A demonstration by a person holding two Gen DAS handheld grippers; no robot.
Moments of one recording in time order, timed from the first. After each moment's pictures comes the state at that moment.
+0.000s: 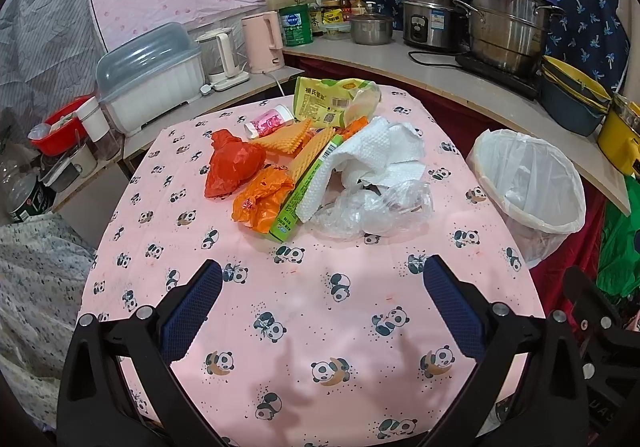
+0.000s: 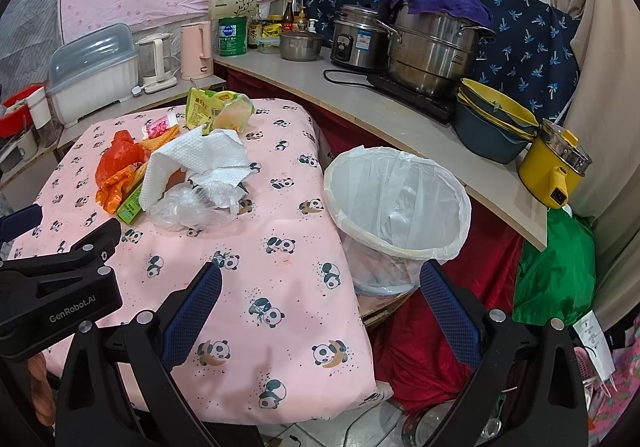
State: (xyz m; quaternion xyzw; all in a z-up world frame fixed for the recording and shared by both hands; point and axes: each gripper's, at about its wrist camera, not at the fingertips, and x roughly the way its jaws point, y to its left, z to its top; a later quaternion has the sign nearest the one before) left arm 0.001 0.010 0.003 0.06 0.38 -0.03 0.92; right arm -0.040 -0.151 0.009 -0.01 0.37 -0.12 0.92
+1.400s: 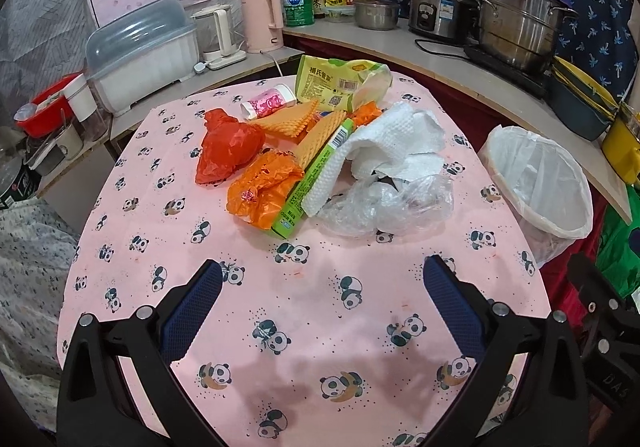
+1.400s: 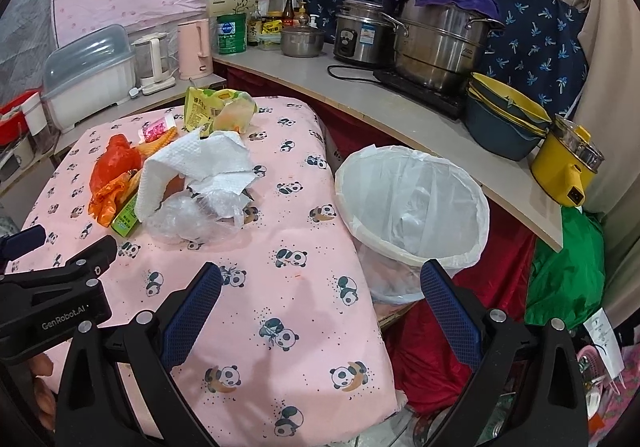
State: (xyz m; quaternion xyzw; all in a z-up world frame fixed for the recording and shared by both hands) left arm 0.035 0.030 -0.019 0.04 0.41 -0.04 0.91; right arm -0.006 -0.148 -0.005 -0.01 0.38 -0.11 0.92
